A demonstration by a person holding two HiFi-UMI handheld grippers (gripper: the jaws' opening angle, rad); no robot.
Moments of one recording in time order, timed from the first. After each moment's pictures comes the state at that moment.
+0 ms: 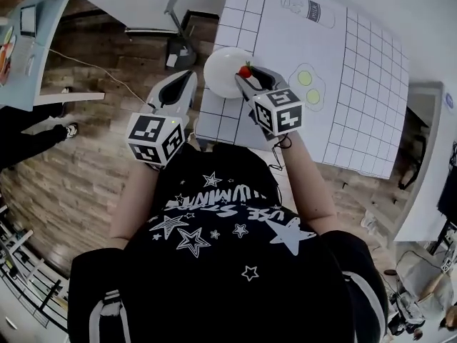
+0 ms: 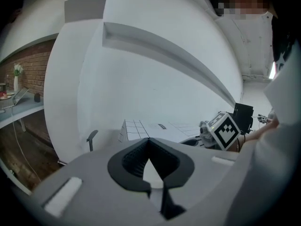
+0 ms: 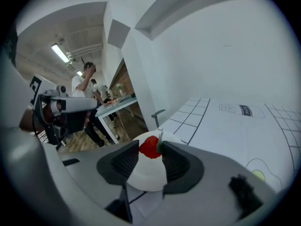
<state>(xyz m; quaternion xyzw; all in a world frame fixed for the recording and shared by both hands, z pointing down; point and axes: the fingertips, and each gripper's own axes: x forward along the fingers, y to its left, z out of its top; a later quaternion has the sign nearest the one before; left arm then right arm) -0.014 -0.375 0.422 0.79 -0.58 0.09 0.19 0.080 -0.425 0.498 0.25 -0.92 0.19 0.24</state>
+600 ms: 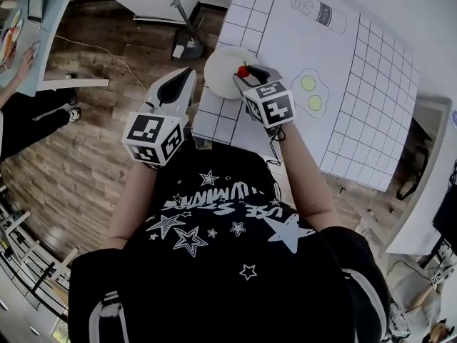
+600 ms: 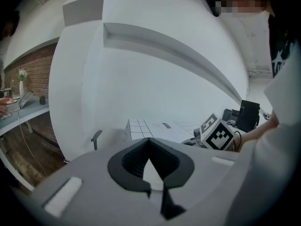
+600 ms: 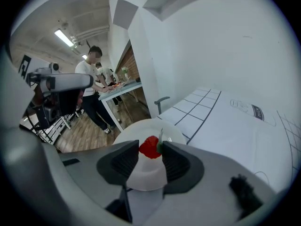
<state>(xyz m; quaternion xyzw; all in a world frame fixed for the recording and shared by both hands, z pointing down) -0.014 -0.382 0.421 0.76 -0.61 0.11 0.20 0.069 -0.431 0.532 0.19 -0.91 0.17 0.33</state>
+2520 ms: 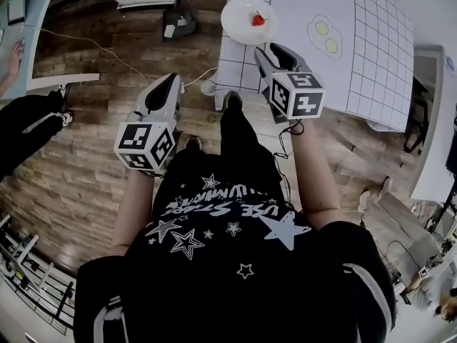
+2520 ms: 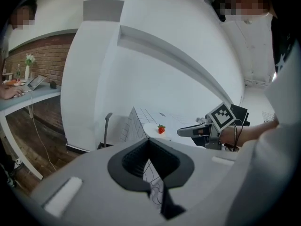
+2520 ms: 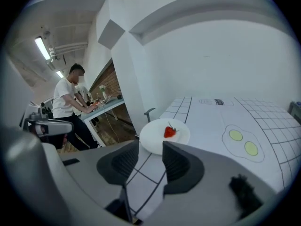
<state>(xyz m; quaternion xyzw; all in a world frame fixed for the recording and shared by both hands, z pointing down) -0.072 -0.228 0.462 0.77 -0.58 0.09 0.24 0.095 -0.341 0.497 0.37 -0.88 0.20 0.23</state>
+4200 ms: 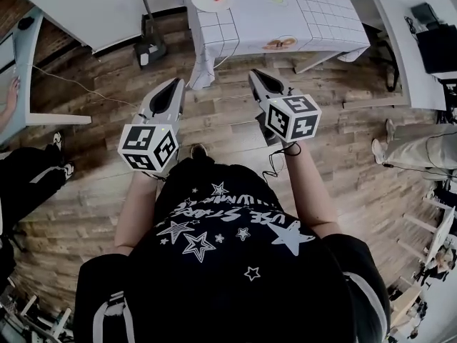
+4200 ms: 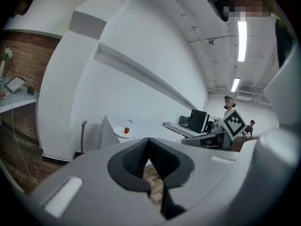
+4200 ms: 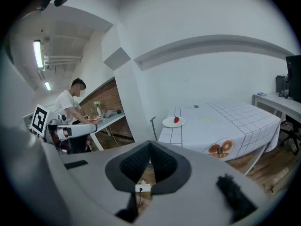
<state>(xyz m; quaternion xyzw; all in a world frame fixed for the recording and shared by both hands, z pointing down) -0.053 -0.108 0.401 0.88 -0.44 0.04 0.18 0.110 -0.122 0.421 0.48 -0.84 0.20 0.14</state>
